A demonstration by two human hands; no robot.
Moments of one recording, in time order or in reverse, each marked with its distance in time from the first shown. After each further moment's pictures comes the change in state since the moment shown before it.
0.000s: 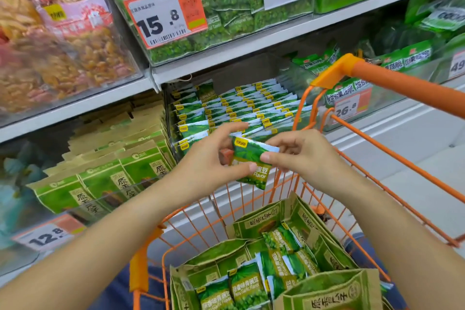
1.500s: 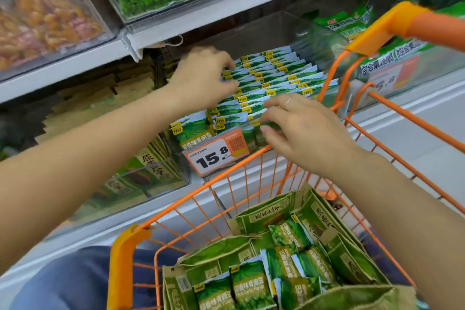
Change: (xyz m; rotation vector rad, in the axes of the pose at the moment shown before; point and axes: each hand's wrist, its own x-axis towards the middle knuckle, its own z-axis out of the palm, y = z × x) left_hand 0.133 -0.047 -0.039 0.867 0.109 0.008; right_hand 0.056 0.040 0.012 -1.051 0.111 -0.526
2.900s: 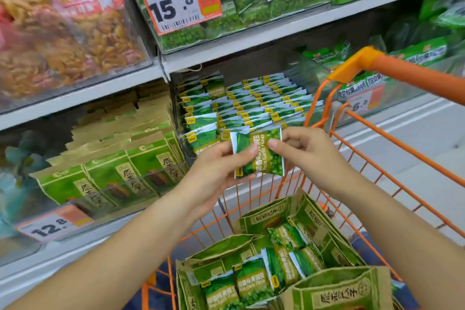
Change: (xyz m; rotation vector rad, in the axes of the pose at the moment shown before) left_hand -0.146 0.064 -0.005 -1.653 -0.222 -0.494; right_hand -0.031 -0.031 -0.037 0.968 -0.047 0.443
